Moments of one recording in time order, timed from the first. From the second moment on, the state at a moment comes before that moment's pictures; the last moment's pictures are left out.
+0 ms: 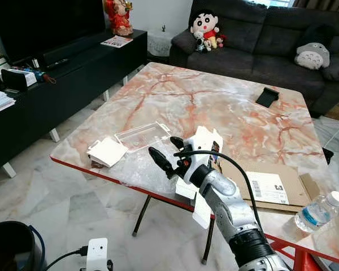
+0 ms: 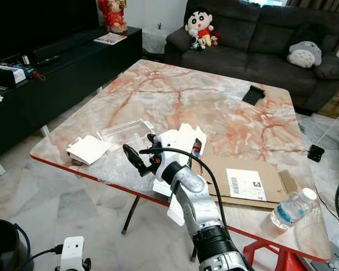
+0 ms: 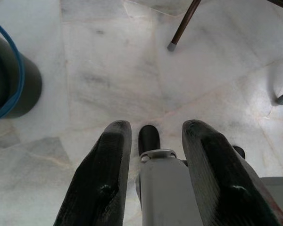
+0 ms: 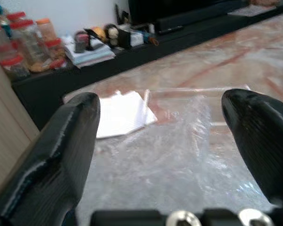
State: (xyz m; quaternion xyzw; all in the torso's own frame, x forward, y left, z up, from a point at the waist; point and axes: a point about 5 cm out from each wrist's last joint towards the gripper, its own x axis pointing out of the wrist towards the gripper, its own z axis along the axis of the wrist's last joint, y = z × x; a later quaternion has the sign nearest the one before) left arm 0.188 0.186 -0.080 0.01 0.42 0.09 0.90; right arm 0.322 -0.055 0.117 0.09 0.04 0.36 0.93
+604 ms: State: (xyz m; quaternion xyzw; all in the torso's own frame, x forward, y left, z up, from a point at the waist) left arm 0.187 0.185 -0.081 0.01 0.43 0.09 0.90; right arm 0.319 -0.050 0.097 0.10 0.07 0.35 0.93
